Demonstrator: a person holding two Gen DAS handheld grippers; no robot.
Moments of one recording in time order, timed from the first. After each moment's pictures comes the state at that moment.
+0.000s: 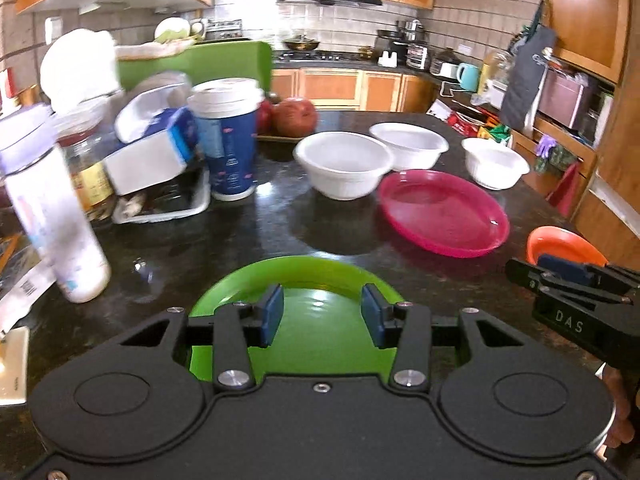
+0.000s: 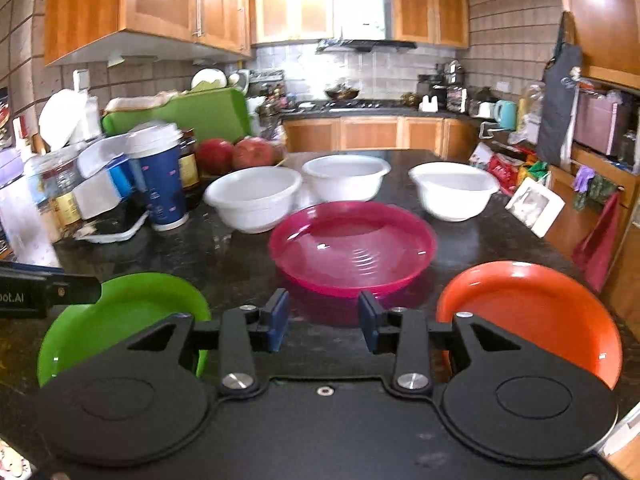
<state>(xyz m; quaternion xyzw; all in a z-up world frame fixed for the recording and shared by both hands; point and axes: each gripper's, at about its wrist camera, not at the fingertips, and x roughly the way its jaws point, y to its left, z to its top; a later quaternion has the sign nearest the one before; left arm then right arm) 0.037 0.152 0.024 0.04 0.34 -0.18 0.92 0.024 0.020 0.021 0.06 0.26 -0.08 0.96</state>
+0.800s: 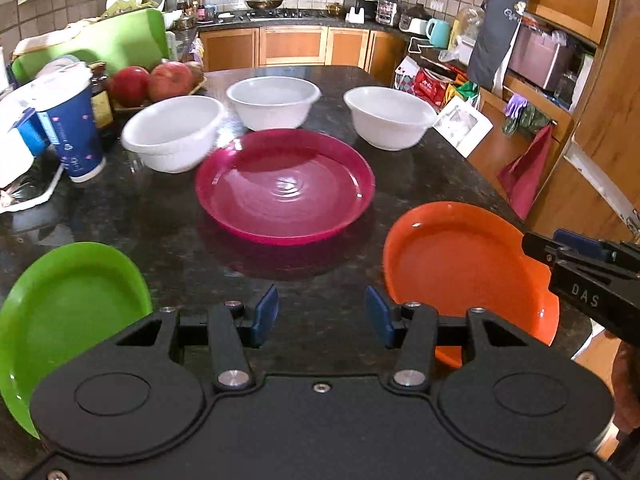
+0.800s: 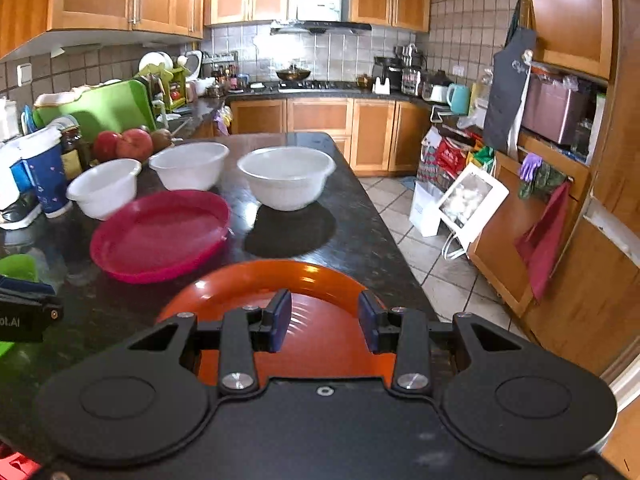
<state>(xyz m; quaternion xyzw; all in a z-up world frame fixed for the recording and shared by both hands) 0.034 -0.019 0.003 0.05 0.40 -0.20 0.89 0.004 -0.161 0.009 0.04 0.30 -0.12 0.94</state>
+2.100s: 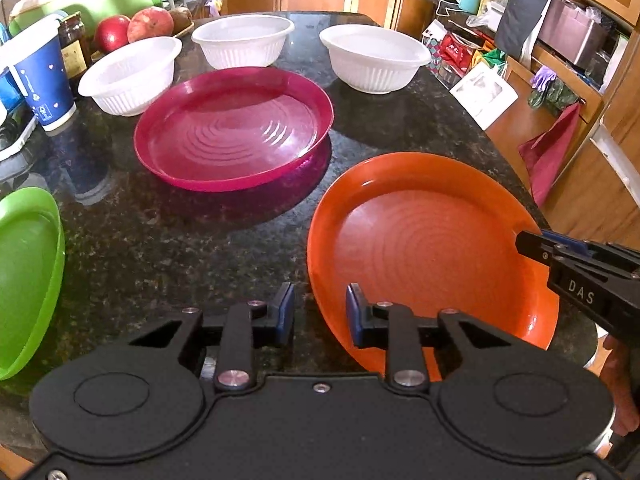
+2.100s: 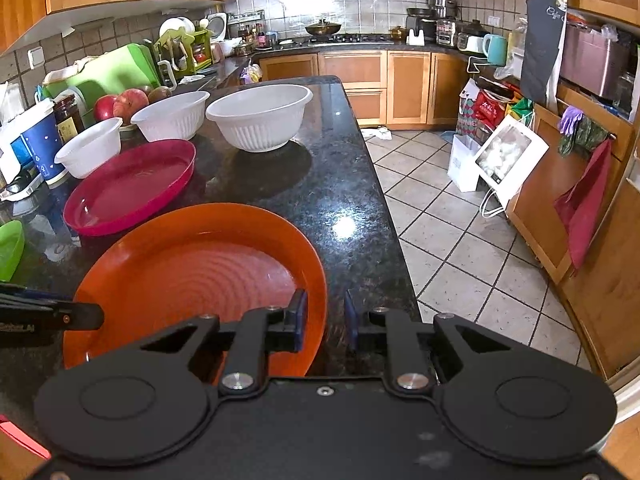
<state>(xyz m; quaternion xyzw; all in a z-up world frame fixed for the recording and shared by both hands) 0.034 -0.091 -0.031 0.04 0.47 -0.15 0.87 0.029 -0.245 -0.036 0.08 0.36 -0.05 0.93</state>
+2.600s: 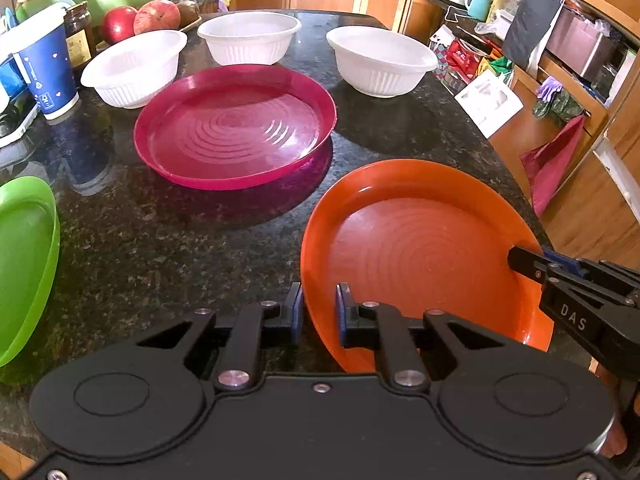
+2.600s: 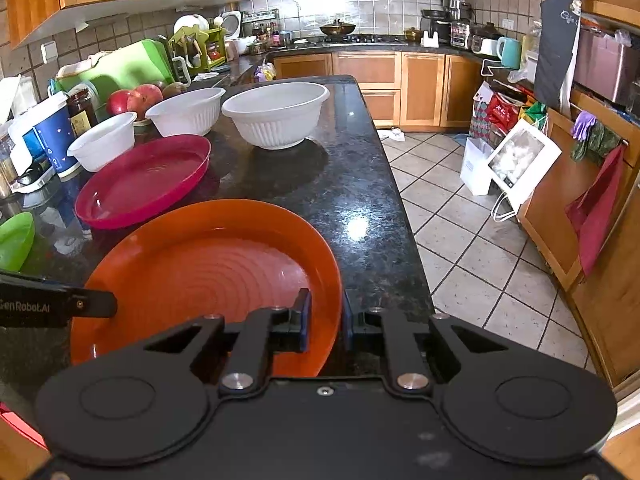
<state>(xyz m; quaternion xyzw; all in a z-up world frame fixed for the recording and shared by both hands) 0.036 -0.090 -0.029 0.02 0.47 -0.14 0.87 0.029 -0.244 -0.037 0.07 0.36 -0.03 0.93</state>
